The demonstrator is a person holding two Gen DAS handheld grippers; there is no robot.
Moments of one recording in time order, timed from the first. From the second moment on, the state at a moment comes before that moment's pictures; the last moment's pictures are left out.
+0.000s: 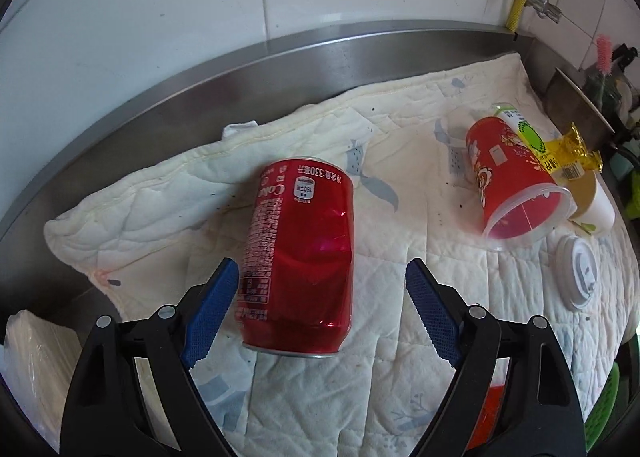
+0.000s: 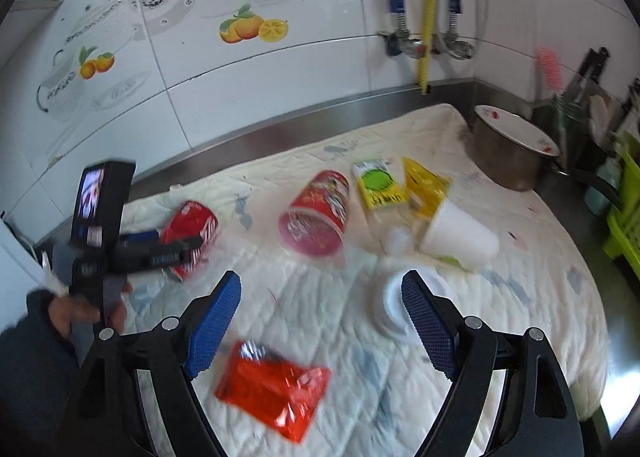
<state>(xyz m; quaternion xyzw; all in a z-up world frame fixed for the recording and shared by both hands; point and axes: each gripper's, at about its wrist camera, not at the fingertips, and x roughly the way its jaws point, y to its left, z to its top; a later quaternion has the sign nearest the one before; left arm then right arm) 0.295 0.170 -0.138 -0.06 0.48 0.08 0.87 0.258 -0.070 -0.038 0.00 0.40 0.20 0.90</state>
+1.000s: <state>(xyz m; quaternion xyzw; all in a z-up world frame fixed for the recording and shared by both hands) 0.322 0.190 -0.165 -0.06 0.52 0.03 0.85 0.450 0.005 -0.143 0.05 0.62 0.14 0.77</state>
